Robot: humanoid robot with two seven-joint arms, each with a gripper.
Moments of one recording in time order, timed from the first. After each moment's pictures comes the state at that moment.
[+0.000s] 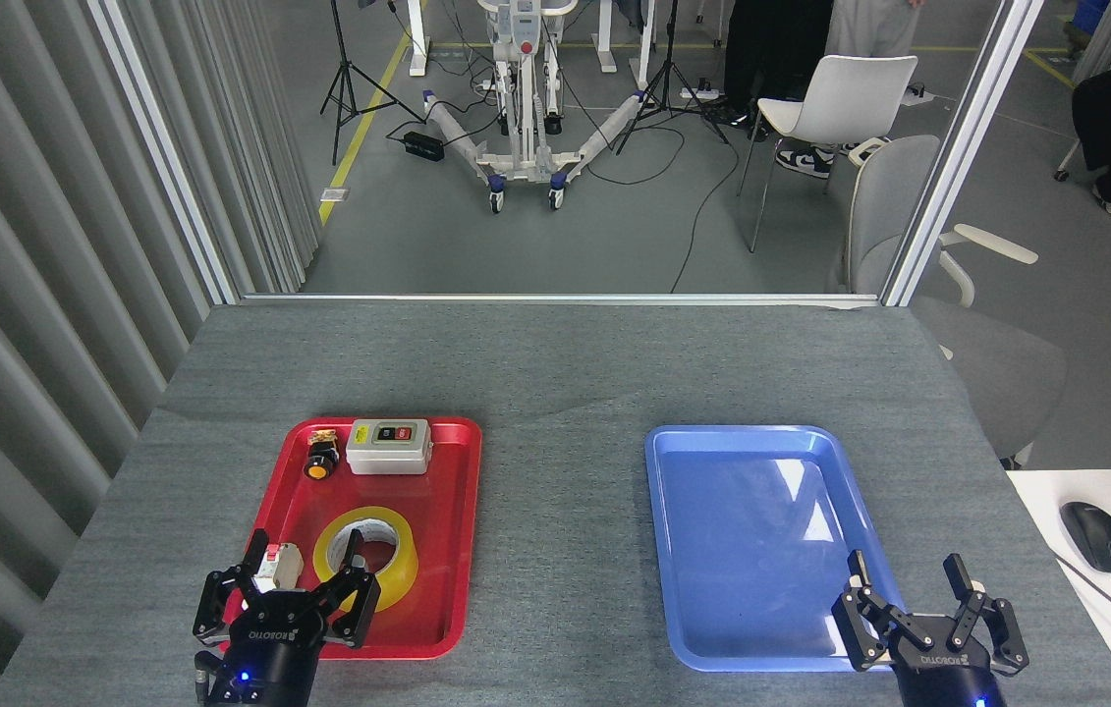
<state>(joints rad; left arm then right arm) 0.05 0.11 -0.10 -1.60 -1.36 0.08 0.15 0.15 -0.18 -0.04 -1.57 1.28 -0.02 -0.16</state>
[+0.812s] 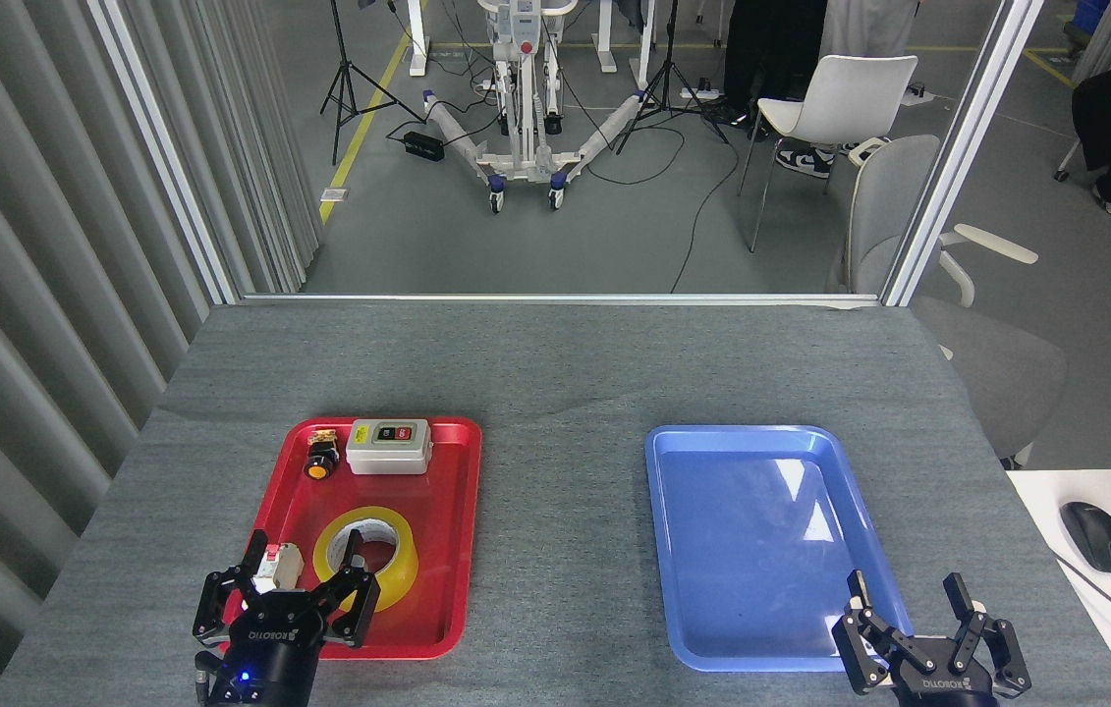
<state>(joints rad) 0.05 0.11 -0.10 -1.60 -1.37 0.09 0.15 0.18 -0.17 -0.05 -1.57 1.27 -0.04 -0.22</state>
